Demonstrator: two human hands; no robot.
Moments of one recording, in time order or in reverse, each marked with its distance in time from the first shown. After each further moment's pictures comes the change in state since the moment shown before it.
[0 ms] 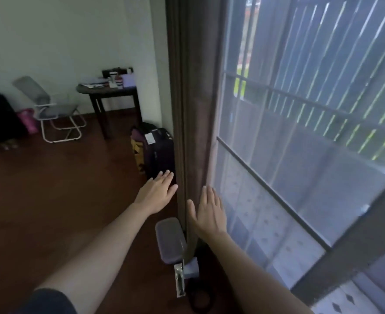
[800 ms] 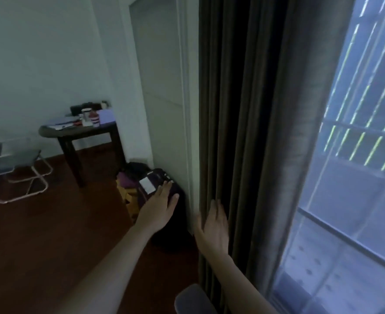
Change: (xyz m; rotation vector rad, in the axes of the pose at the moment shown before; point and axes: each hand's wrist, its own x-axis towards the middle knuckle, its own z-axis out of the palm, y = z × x) left_hand 0.255 -0.250 -0.070 -0.280 0.157 0.057; right_hand 0.310 -0.172 0.121 0.210 0.222 0.362
